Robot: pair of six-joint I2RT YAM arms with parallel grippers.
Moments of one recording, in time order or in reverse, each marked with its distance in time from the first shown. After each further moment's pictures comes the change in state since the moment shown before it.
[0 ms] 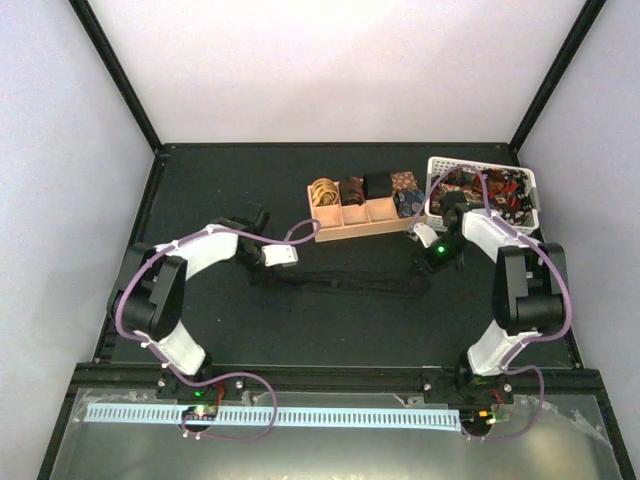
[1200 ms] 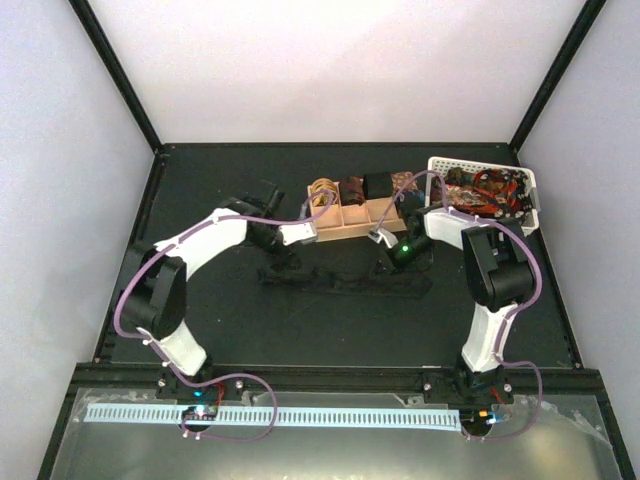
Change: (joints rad) left arm -0.104 0.019 0.234 -0.084 0.185 -0.202; right arm 0.198 0.196 0.051 0.157 -0.311 0.241
